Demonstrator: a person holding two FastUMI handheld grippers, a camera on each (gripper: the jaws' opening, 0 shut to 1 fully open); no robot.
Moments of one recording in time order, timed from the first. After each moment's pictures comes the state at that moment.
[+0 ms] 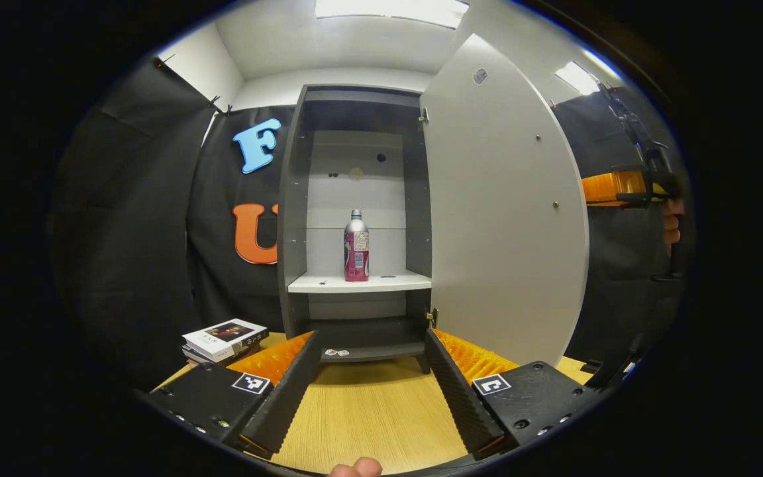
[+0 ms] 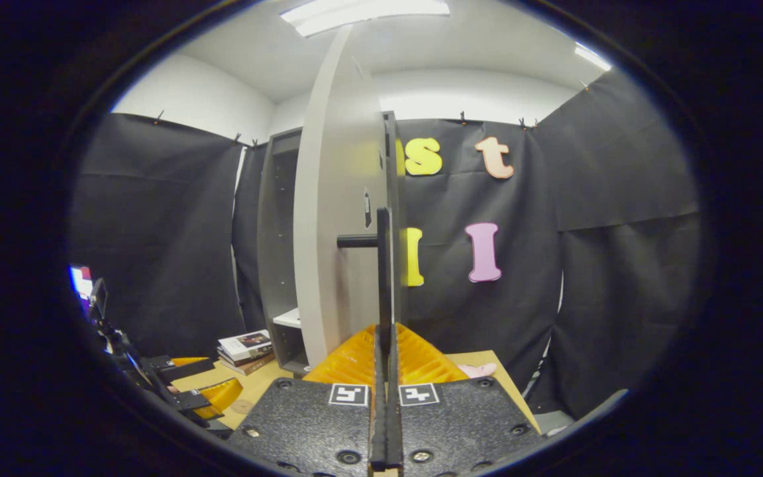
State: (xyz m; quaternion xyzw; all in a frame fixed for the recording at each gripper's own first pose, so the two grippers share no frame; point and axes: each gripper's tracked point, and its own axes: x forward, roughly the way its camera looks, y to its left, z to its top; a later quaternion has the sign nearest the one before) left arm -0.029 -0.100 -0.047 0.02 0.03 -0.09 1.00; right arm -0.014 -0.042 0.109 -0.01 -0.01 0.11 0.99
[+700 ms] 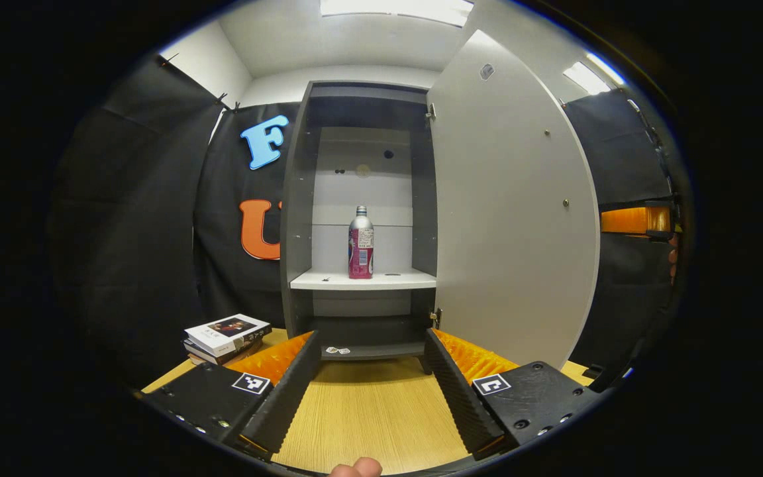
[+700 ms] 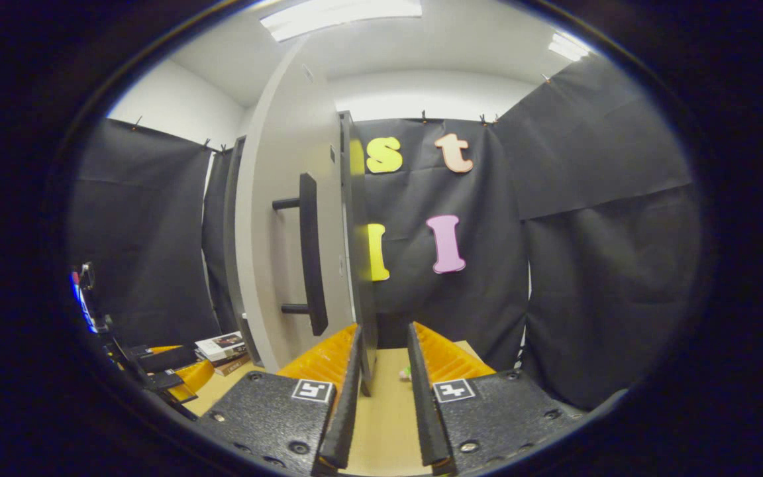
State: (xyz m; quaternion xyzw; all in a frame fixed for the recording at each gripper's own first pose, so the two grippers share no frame) left arm -0.023 -0.104 -0.049 0.02 0.03 -0.07 1.00; right arm -0.018 -0.104 0.069 0.03 -0.01 0.04 1.00
